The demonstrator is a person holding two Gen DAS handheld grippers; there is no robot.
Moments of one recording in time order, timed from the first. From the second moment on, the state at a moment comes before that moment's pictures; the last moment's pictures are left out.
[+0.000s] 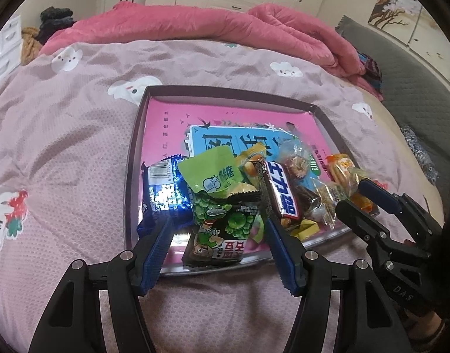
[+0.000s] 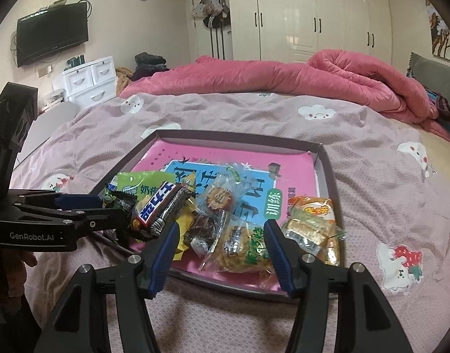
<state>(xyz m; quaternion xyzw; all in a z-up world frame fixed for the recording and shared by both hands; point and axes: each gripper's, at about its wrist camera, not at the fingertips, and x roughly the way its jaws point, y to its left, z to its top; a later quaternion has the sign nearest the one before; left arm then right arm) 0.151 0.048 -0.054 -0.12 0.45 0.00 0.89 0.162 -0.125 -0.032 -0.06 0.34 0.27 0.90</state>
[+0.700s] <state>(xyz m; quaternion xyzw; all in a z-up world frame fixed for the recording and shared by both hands) 0.090 0.029 -0.029 -0.11 0.44 0.04 0.89 0.129 -0.165 -0.013 0.02 0.38 0.20 0.91</state>
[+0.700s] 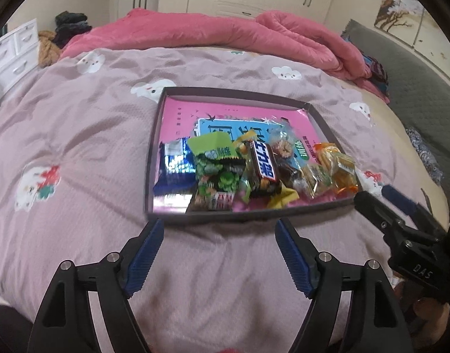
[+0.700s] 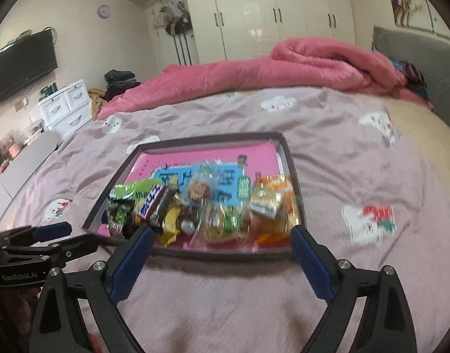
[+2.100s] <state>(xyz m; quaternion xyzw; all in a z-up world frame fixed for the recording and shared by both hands) 0.058 0.021 -0.028 -0.12 0.43 0.06 0.89 0.085 -0.165 -0.009 0.00 0.38 0.19 0.90</state>
